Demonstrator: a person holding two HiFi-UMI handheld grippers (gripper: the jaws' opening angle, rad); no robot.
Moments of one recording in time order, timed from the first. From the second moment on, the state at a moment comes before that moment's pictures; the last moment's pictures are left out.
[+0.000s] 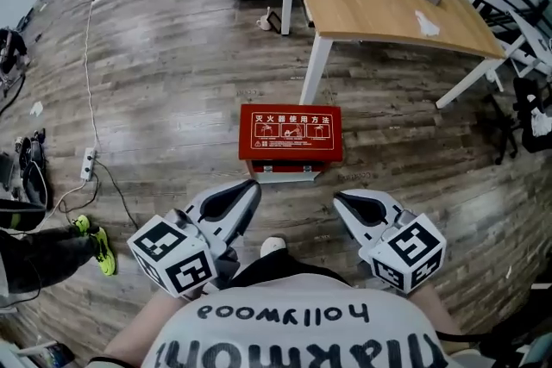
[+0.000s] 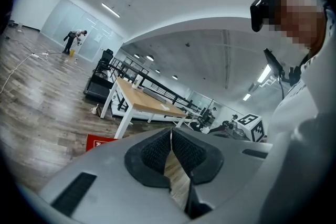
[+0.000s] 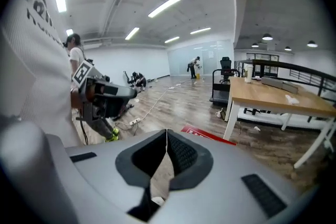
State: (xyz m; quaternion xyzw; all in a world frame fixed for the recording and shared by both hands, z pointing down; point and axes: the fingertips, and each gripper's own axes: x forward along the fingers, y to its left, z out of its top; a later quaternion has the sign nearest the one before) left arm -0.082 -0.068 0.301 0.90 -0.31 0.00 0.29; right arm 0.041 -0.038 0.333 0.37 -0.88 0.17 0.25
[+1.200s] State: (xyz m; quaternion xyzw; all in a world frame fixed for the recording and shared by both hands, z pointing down) left arm -0.068 -0.169 0.312 0.89 -0.35 0.02 0.29; right arm 0.085 -0.150 0.339 0.36 -0.89 0.16 0.21
